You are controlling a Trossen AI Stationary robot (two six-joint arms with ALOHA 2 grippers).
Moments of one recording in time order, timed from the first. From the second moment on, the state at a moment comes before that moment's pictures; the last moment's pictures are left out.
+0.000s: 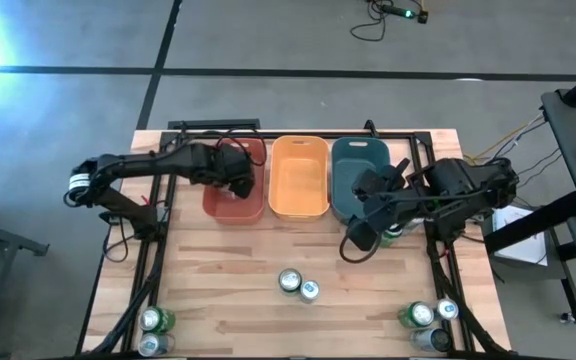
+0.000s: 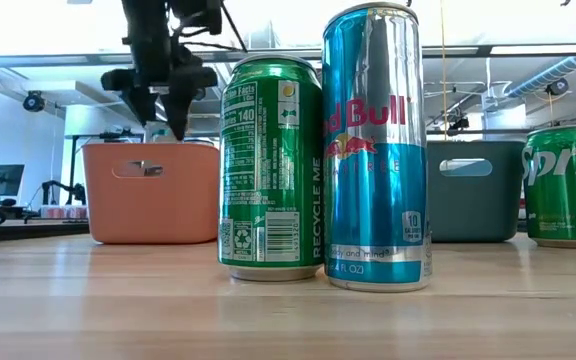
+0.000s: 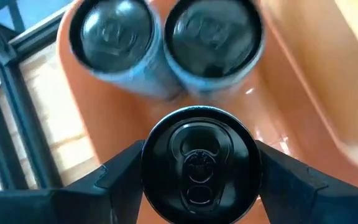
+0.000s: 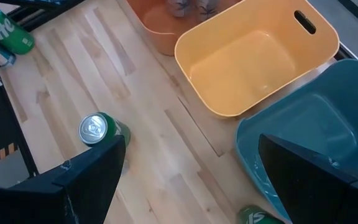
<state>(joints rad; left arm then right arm) 0.24 1.45 1.23 -1.17 -0.43 -0.84 0.35 1.67 2.15 -1.57 0.39 0.83</state>
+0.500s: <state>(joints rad) 0.27 1.44 1.17 -1.12 -0.45 -0.85 0.35 1.67 2.12 -1.55 0.39 0.80</state>
